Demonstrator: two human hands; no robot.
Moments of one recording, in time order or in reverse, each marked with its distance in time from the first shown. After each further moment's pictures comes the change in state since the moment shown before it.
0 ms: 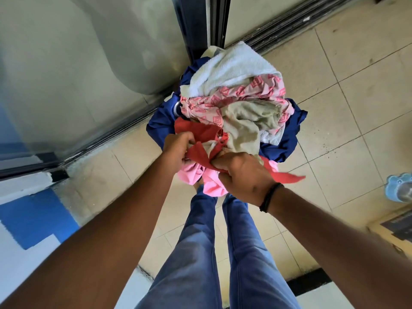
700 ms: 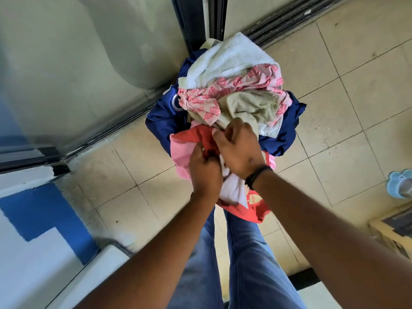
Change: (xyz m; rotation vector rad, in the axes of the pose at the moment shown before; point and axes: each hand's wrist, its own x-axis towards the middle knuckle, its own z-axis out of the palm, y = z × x) left_hand -0.071 -0.090 0.053 -0.046 0.098 0.599; right_hand 0.022 0.005 0.007 0.376 0.224 0.562
